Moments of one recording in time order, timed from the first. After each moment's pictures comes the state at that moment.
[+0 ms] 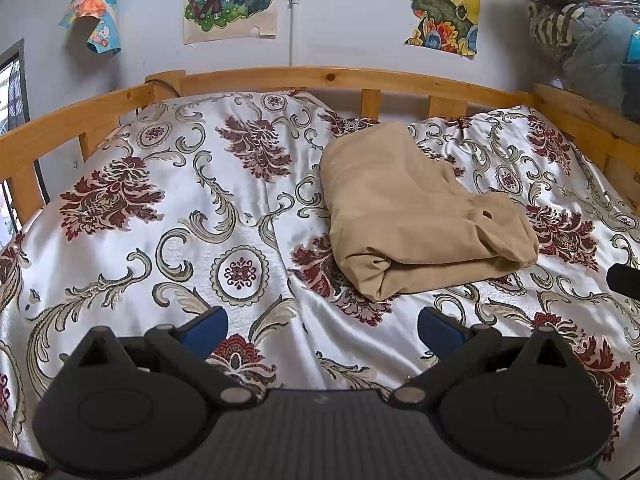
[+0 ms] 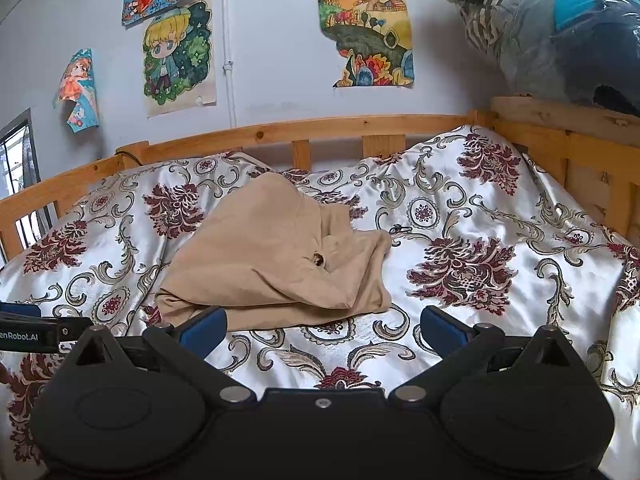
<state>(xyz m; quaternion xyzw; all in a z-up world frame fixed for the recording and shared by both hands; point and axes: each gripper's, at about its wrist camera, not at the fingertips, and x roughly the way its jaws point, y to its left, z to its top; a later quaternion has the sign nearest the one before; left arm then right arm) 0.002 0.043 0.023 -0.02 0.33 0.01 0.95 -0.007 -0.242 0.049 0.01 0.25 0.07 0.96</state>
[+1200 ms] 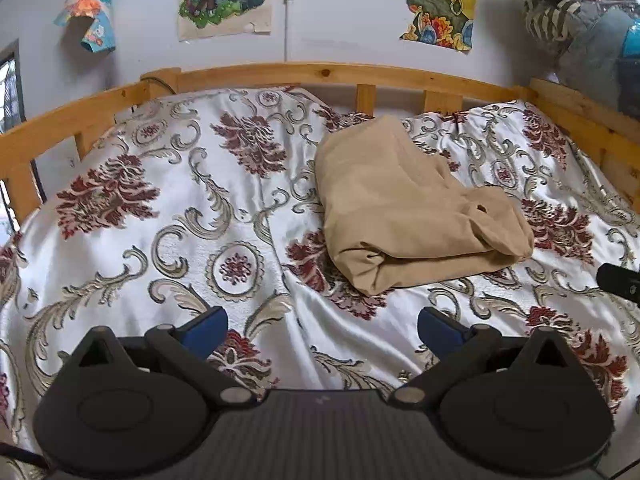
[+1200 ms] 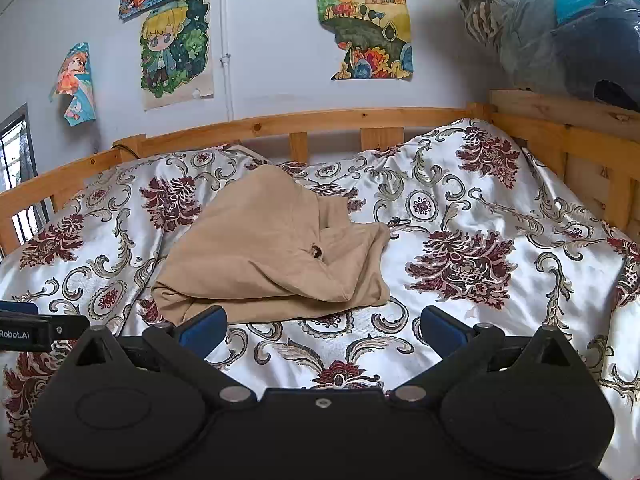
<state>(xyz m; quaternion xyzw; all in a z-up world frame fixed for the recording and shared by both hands) -0.002 0.035 0.024 -0.01 0.33 0.02 0.94 -0.006 -0.242 0.045 0.01 0.26 0.07 0.96</state>
